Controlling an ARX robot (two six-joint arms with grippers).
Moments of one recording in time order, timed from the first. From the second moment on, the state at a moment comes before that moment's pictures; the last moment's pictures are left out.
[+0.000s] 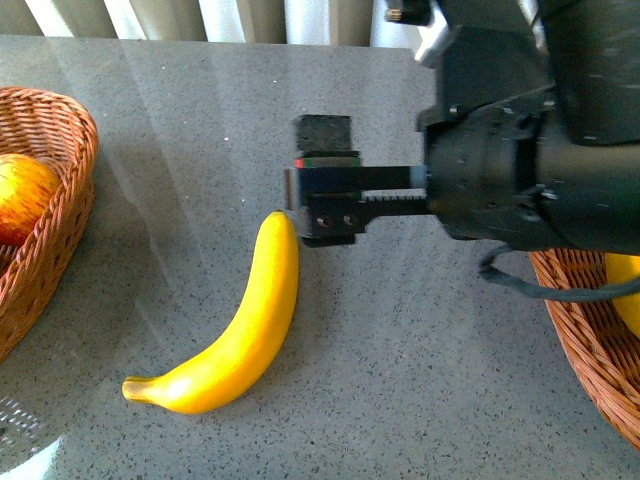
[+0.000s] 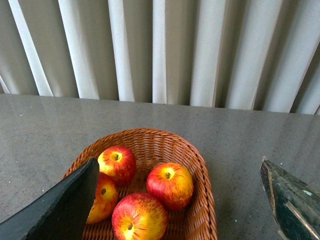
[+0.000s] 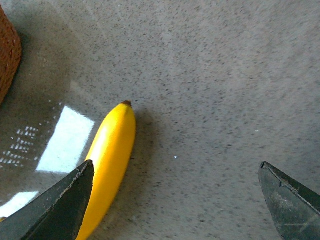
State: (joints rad) left arm 0.00 0.02 0.01 0.00 0.00 -0.01; right arm 0.64 1.69 0.75 0.27 0.14 0.34
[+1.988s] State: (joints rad) left arm 0.00 0.02 0.01 0.00 0.00 -0.01; right arm 0.72 2.06 1.11 0.05 0.19 0.63
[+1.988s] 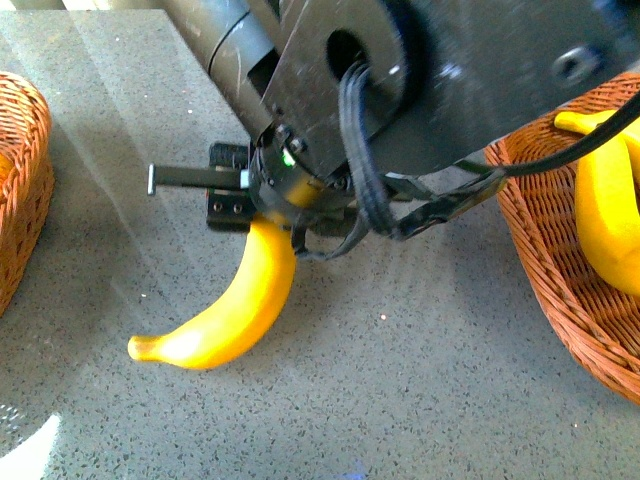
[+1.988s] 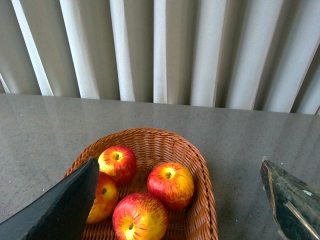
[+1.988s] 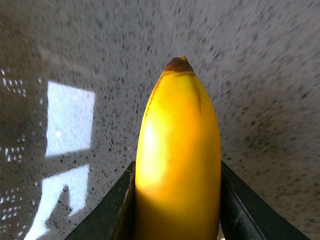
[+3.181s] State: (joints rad) left arm 0.00 0.02 0.01 0.00 0.00 -0.01; right arm -0.03 1.54 0.64 0.18 -0.11 0.20
